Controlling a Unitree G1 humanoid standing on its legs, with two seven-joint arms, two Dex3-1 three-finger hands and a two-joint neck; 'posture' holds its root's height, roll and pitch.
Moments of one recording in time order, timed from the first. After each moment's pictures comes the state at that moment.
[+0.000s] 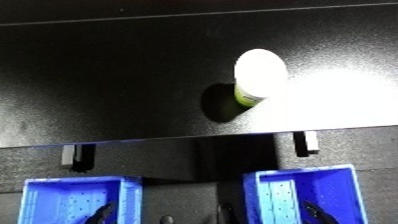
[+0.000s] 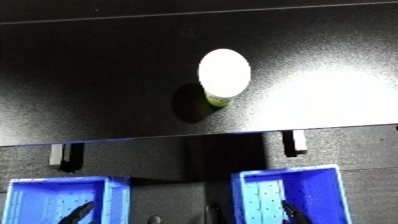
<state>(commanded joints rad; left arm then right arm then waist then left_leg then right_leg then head) -0.17 0.29 -0.23 1.27 -0.46 -0.04 -0.33 -0.18 -0.33 0.21 1.25 0.56 -0.08 0.22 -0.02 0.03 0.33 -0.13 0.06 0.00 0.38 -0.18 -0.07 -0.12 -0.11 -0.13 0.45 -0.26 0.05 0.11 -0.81</state>
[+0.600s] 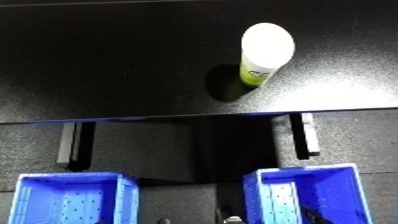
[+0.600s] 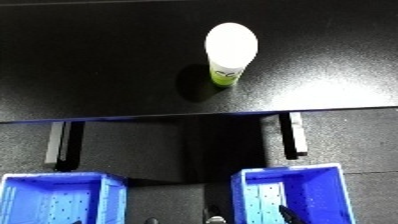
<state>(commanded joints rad) -0.21 0.32 -0.24 1.25 -0.50 0.00 -0.30 -0.23 -0.35 0.22 1.20 0.58 -0.08 0.19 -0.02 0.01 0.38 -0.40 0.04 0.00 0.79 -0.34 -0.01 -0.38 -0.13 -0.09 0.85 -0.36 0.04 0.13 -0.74</state>
